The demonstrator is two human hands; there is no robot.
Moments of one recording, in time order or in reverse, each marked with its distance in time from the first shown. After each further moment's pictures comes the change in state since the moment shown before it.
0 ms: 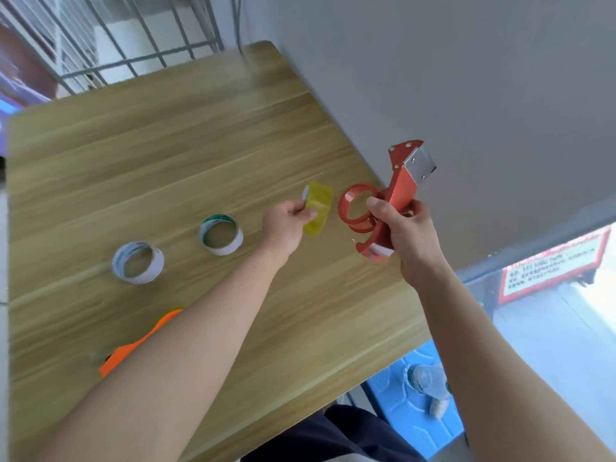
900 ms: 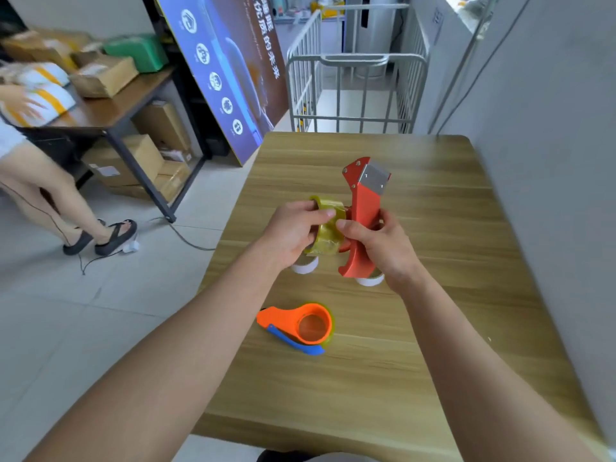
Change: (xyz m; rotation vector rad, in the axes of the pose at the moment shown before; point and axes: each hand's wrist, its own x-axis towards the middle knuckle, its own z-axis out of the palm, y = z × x) left_hand -0.129 0.072 -0.223 -0.422 0.347 -0.037; right_hand -0.090 -0.052 0.226 -0.245 -0.709 -0.092
